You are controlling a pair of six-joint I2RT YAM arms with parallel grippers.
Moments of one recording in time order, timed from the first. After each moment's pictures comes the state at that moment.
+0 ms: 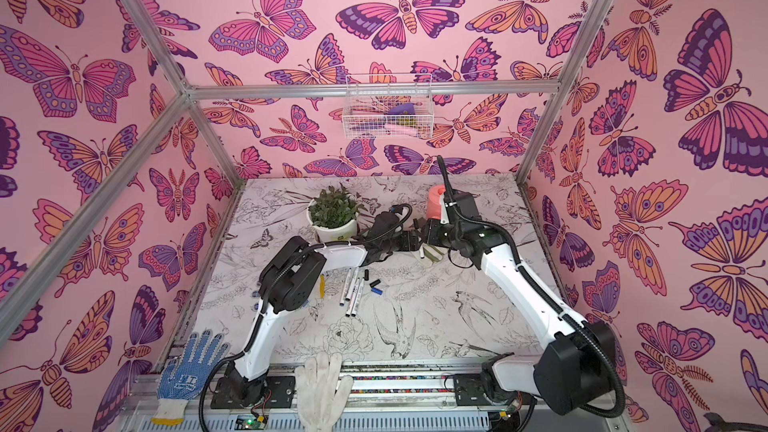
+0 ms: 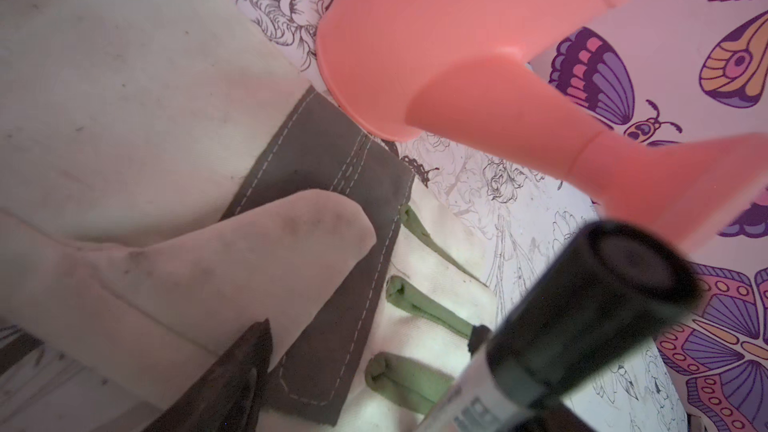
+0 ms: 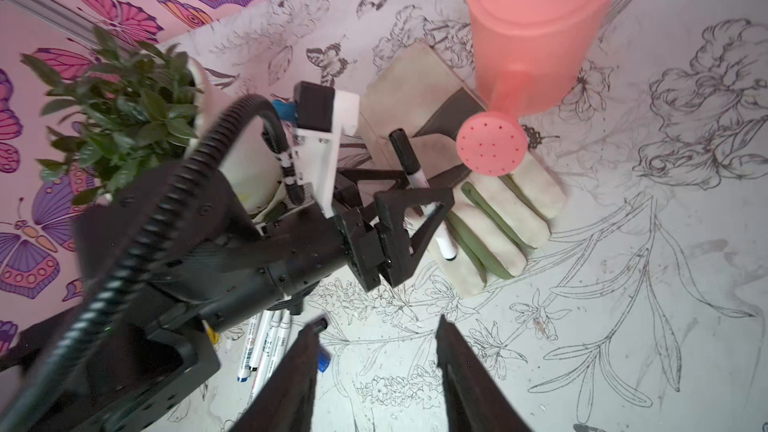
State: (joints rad) left arm -0.73 2.31 1.57 0.14 0.21 -0.64; right arm 0.36 1.35 1.13 -0.59 -0.11 0.51
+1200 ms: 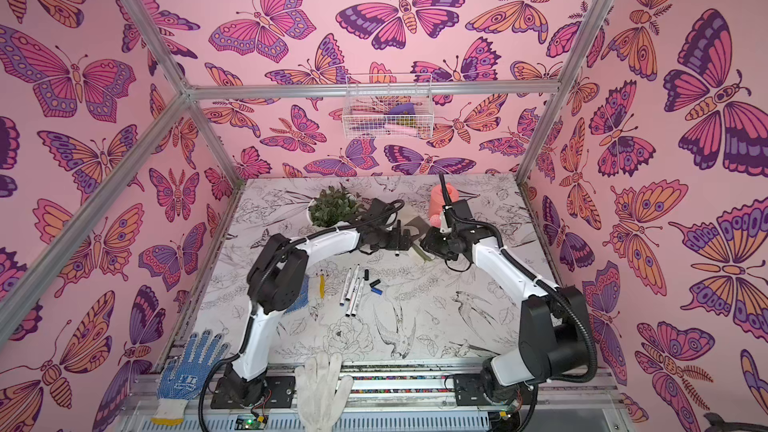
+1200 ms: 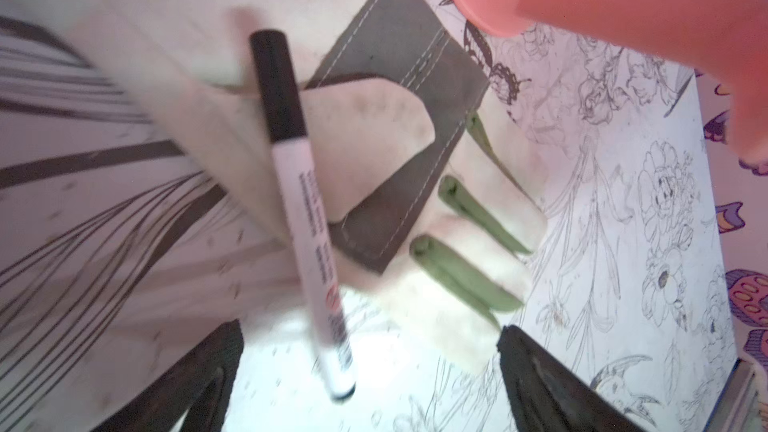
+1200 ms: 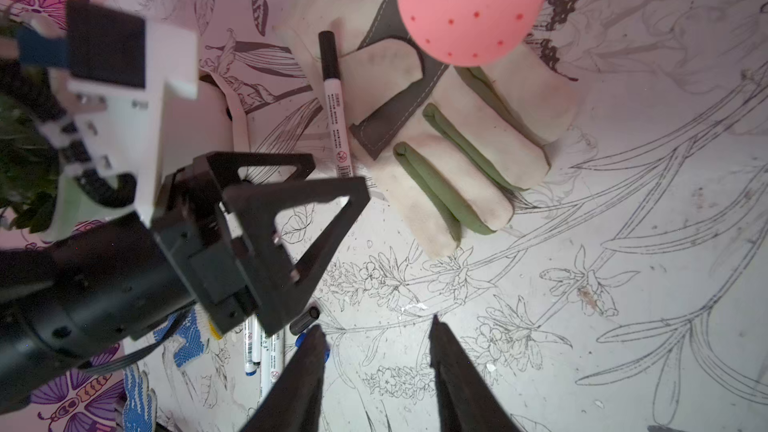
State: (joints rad) left arm -0.68 2.11 1.54 -0.33 0.19 -0.51; right arm 0.29 1.46 1.04 -0.52 -0.27 0.62
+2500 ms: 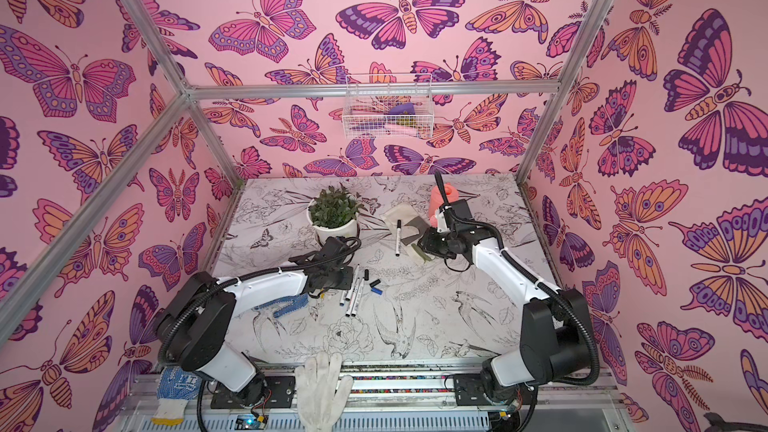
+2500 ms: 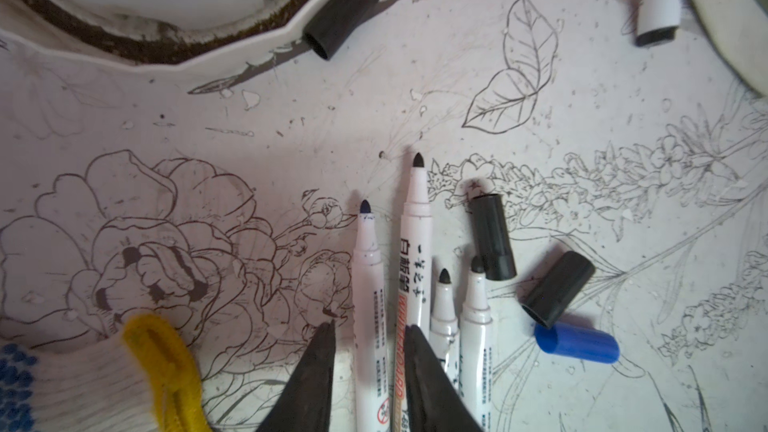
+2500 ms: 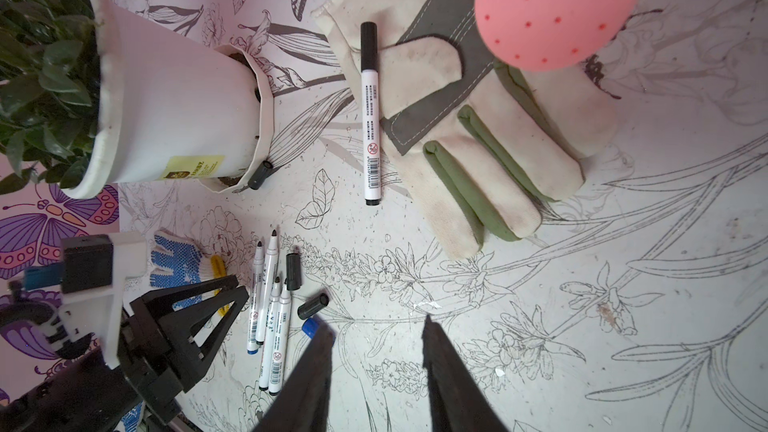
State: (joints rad) left arm -0.65 1.63 0.89 -0.35 -0.09 -0.48; right arm 0.30 1.46 1.05 -0.51 -0.31 0.55
